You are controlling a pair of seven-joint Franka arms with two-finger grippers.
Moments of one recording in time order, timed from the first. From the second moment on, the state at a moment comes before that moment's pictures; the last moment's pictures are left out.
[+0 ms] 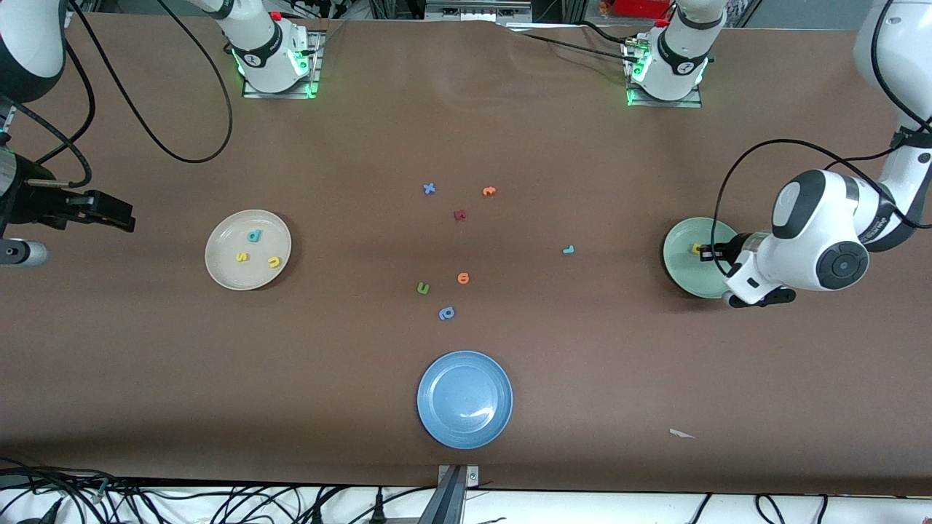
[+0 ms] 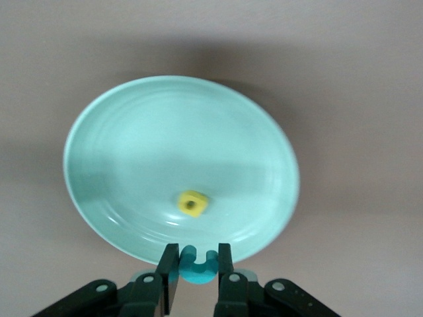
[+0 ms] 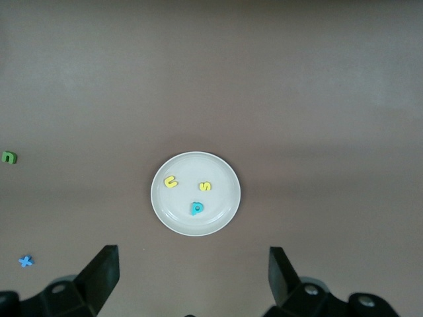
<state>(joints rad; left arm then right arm) 0.64 0.58 -0.68 -1.83 0.34 1.83 -0.32 0.36 0.33 -0.41 -1.20 0.07 1.44 -0.02</state>
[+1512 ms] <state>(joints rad) 0.55 0.68 -0.83 -1.79 0.42 2.03 -0.77 0.15 0.15 -0.12 -1.44 -0.01 1.56 -0.01</state>
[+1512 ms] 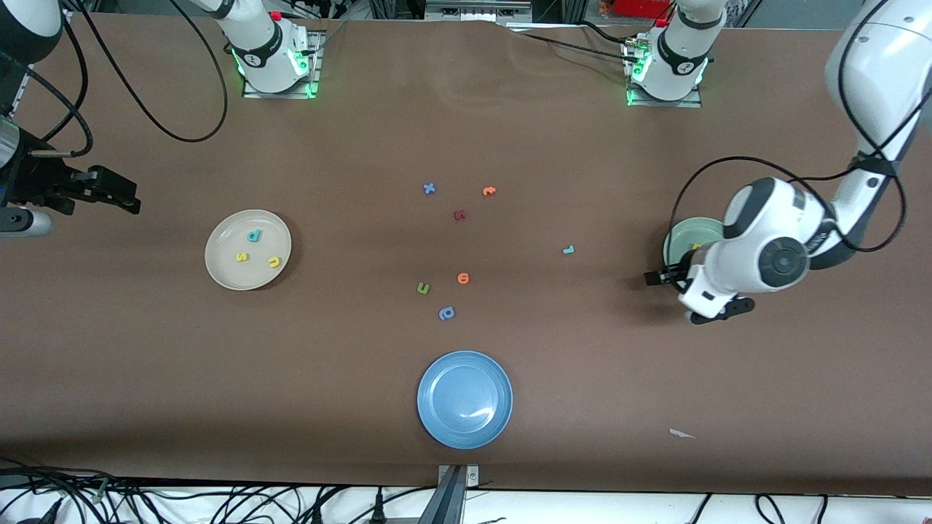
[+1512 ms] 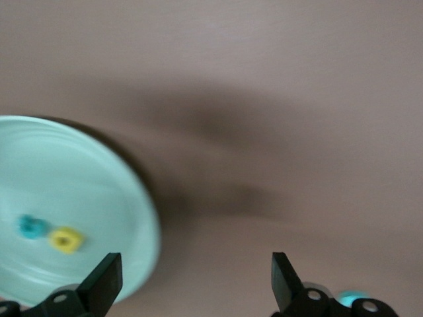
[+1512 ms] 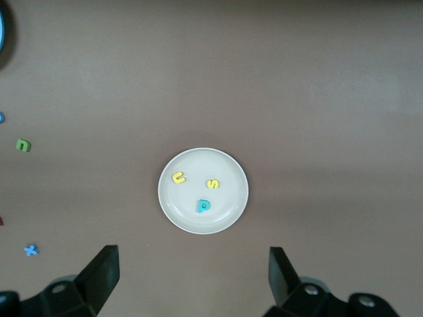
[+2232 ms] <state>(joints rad) 0.23 0.74 -0.74 -1.79 0.42 2.16 -1.16 0.00 0.01 0.06 -1.62 -0.03 1.60 0.08</state>
